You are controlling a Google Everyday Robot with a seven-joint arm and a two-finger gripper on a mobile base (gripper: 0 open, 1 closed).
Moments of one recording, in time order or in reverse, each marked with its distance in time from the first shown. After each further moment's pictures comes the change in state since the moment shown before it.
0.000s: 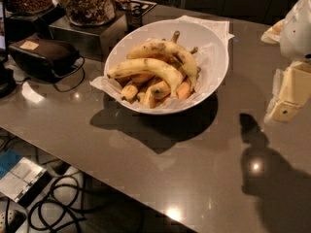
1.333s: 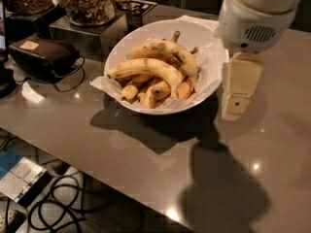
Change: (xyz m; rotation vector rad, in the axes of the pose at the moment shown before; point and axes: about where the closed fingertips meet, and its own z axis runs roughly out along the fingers) arm -0.075 0.012 0.006 -0.056 0.094 -0.133
